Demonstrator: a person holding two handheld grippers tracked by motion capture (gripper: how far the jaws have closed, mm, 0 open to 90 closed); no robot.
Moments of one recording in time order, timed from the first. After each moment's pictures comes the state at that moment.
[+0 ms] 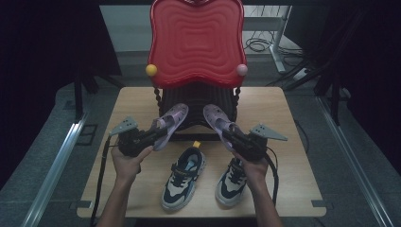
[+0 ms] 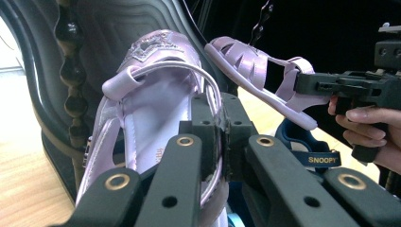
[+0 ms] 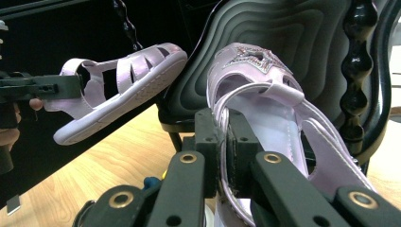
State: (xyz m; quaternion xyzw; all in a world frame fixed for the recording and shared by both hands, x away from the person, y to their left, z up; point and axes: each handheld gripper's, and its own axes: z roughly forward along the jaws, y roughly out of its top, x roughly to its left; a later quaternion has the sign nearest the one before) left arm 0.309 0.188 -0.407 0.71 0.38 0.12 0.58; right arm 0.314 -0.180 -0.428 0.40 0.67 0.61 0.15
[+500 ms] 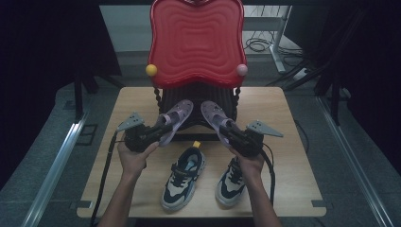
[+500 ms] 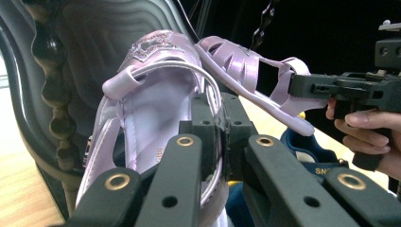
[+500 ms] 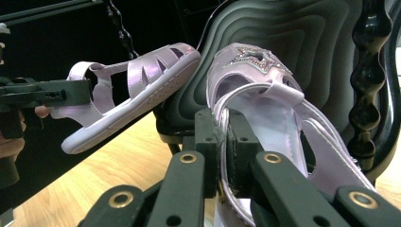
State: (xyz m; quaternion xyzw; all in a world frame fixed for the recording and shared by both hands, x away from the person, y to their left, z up) left arm 0.322 0.175 -0.406 0.71 0.37 0.13 0.59; right arm 0.324 -0.171 -0.426 0.41 0.66 0.61 0.15
